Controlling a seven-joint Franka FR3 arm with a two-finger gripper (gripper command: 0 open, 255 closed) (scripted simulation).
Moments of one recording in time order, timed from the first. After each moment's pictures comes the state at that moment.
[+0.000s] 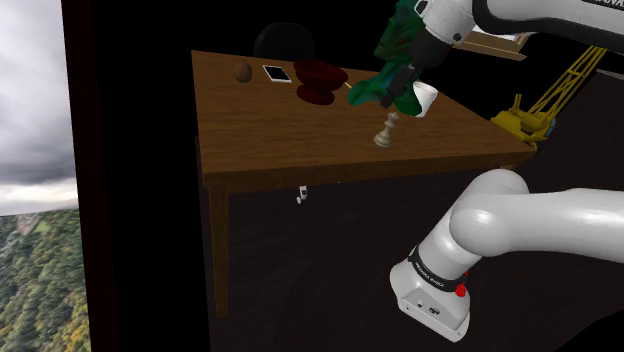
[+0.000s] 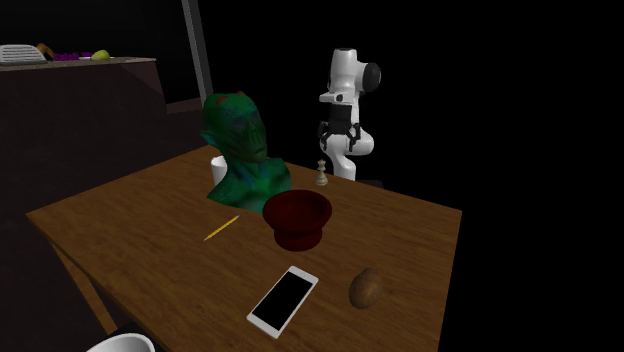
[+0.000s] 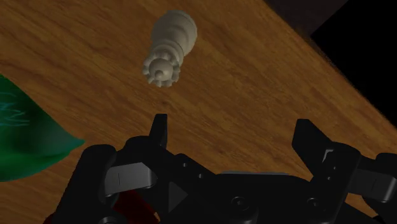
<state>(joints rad) -0.09 -1.03 -0.07 -2.58 -0.07 1.81 -0.23</state>
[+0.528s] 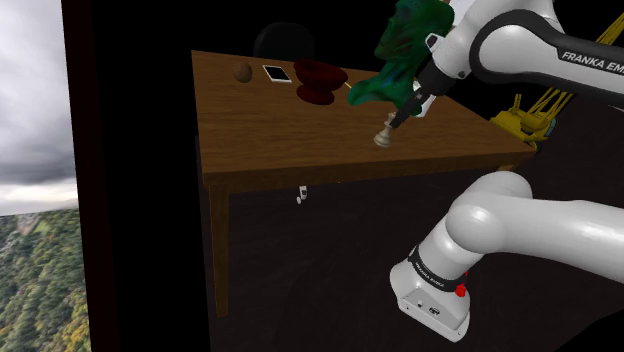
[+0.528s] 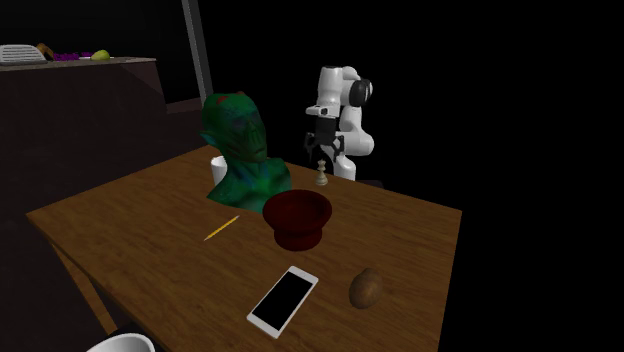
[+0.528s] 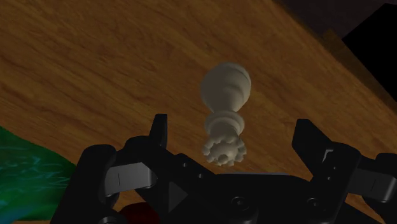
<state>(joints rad) -0.17 -1.17 -0.18 -2.79 -0.18 1.93 -0.31</state>
